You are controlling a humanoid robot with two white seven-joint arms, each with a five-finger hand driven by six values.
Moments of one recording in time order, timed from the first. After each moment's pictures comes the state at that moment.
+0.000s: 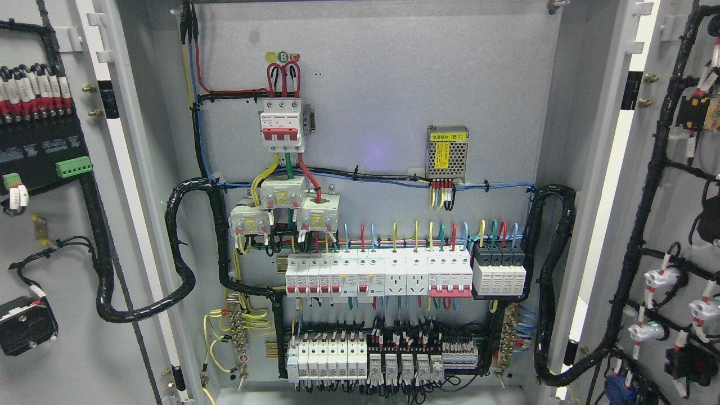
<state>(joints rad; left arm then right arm) 0.25 0.42 0.51 -1.75 0.55 -0.45 -0.16 0.38 -0.49 -0.18 -1.93 -0.65 -0.79 0.22</state>
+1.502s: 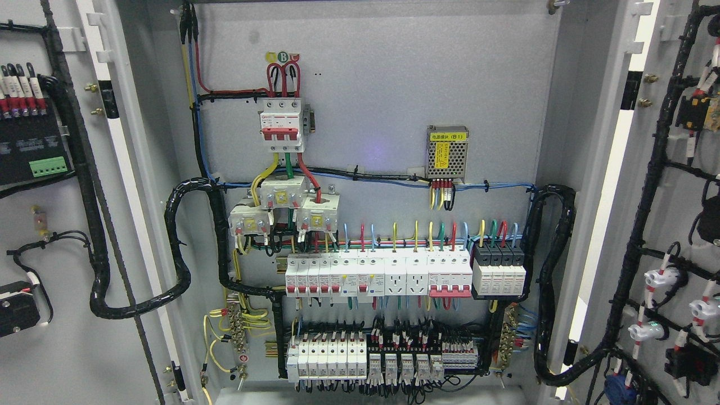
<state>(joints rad) 0.12 0.51 0.55 -1.53 0.57 -0.38 -0.15 0.36 -0.49 -0.18 -1.92 -0.65 -0.79 0.22</state>
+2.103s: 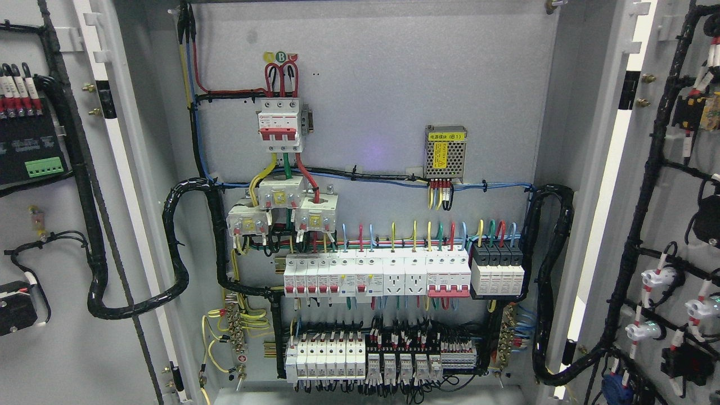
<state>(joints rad) 0.13 0.52 0.54 -1.52 0.58 -0.37 -0.15 0.36 -0.49 -0.15 -1.94 -0.64 -0.79 0.23</state>
